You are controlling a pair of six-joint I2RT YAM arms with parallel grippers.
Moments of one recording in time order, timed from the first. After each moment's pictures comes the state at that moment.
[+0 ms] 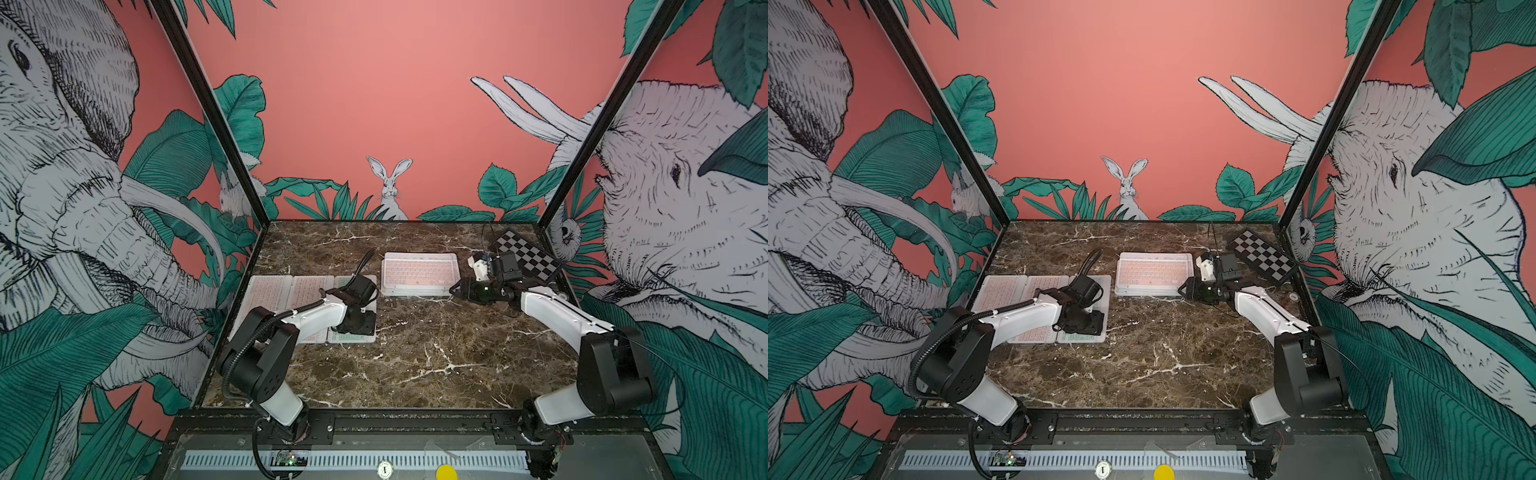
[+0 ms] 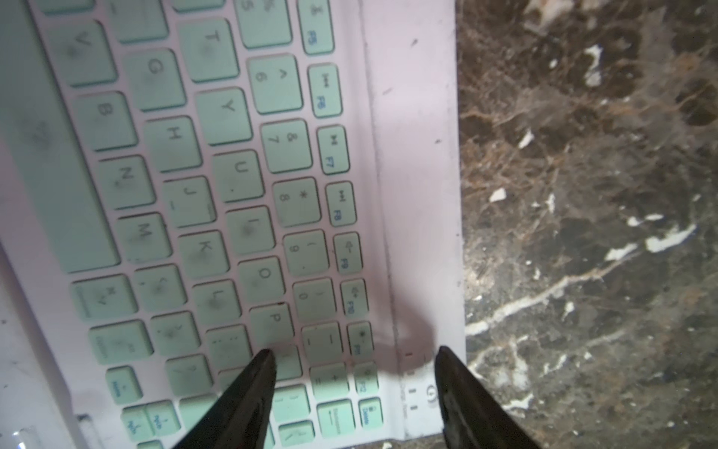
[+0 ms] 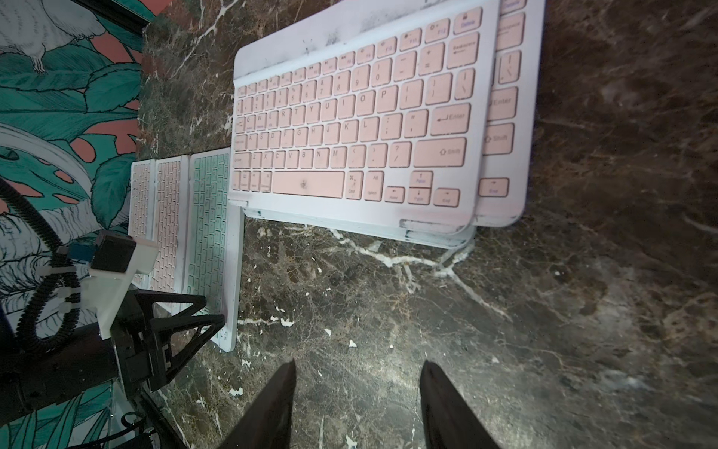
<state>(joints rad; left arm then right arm) -0.58 1.59 0.87 -0.57 0.01 -0.42 0.25 1.48 0.94 -0.37 -0.48 0.39</state>
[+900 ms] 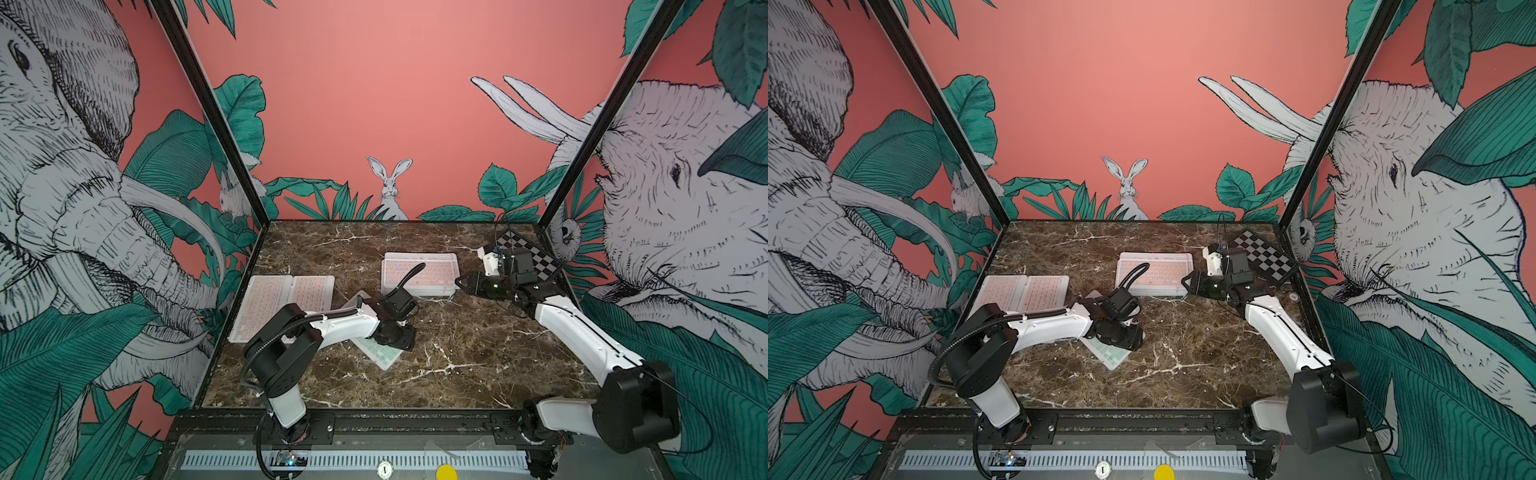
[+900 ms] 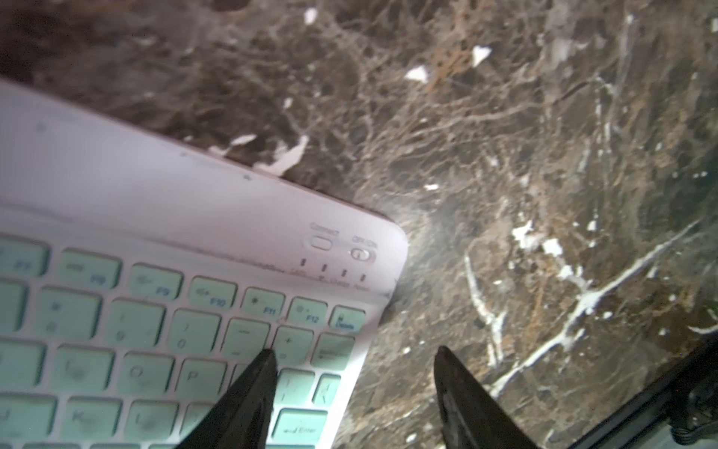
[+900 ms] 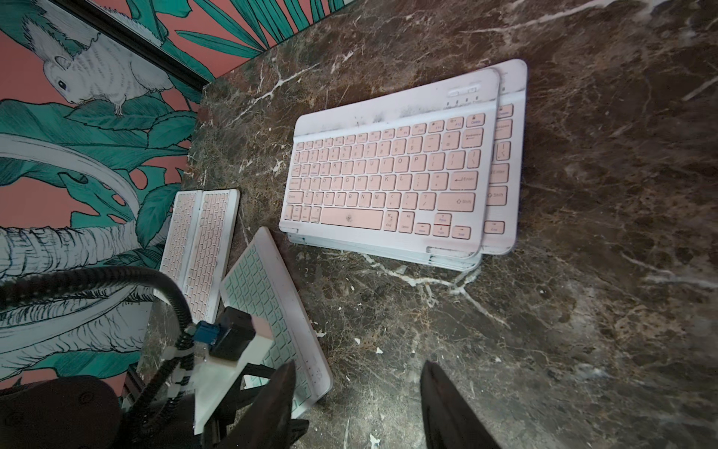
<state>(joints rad) -0.90 1.74 1.02 -0.50 0.18 -0.54 0.25 1.29 0.94 -0.39 -0.45 0.41</state>
